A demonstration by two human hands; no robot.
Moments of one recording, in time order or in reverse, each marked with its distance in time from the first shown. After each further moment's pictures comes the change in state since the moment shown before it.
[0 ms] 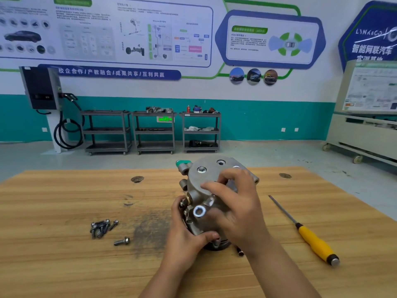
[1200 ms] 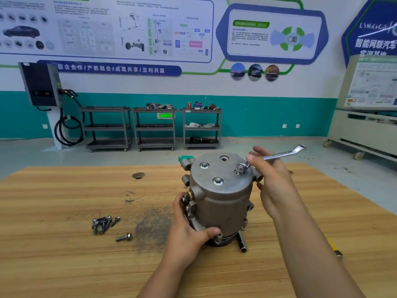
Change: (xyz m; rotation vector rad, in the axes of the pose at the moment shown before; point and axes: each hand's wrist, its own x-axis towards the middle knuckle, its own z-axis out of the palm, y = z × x) left_hand 0.001 0.004 -0.003 -0.014 -0.011 -0.007; right_hand 0.024 0.045 -0.023 0.740 0.215 1.191
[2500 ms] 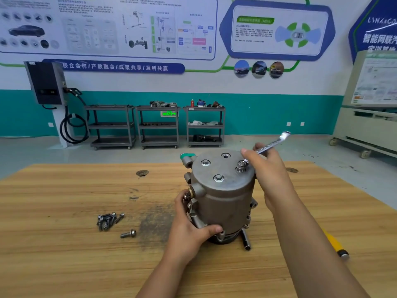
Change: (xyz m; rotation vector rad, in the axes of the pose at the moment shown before) left_hand 0.000 0.002 -0.004 0.014 0.007 0.007; right_hand 0.006 -0.002 0.015 -0.343 0.018 -0.047
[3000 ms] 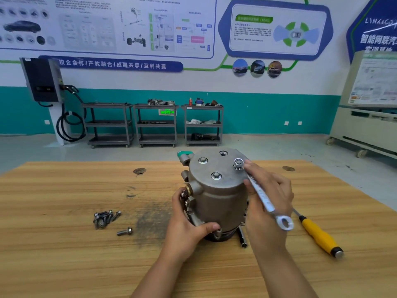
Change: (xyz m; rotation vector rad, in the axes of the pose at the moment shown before) left_hand 0.001 -0.007 0.001 0.020 0.012 0.010; right_hand -0.063 0.038 0.002 -0.232 0.321 -0.807
